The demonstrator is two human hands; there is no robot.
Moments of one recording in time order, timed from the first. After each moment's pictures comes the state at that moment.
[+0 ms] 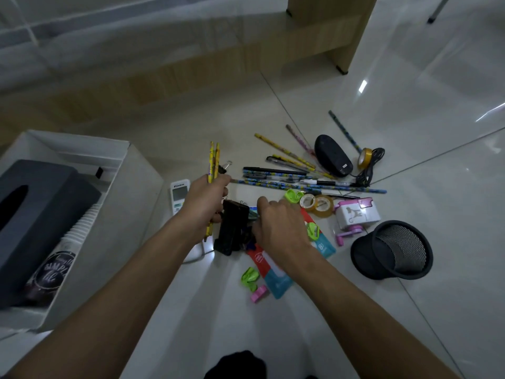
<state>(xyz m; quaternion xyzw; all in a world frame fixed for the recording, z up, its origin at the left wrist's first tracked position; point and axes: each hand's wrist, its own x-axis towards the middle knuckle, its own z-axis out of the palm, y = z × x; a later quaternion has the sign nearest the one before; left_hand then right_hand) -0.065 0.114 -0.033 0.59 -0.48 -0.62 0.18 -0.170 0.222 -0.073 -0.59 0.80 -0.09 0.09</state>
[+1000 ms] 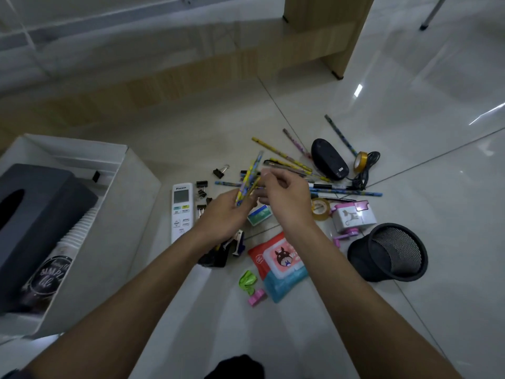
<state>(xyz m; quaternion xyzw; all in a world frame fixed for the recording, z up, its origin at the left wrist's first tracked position) -0.071 0.133 -0.050 0.45 -0.75 -0.48 0.07 -0.192 0.192 -0.053 -0.19 0.70 -0.59 0.36</state>
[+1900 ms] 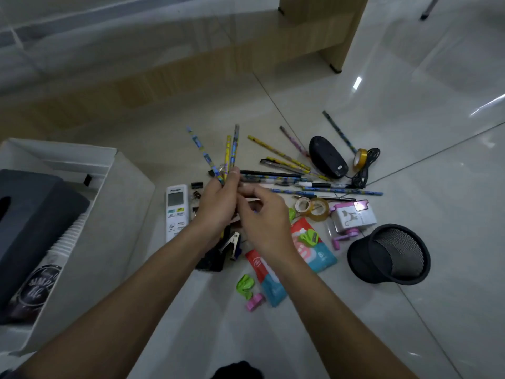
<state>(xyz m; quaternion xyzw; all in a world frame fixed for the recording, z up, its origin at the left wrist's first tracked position) -0.095 0.127 -0.040 0.55 -0.54 -0.59 0.22 -0.156 0.202 -0.055 -0.29 0.69 -0.55 0.36</state>
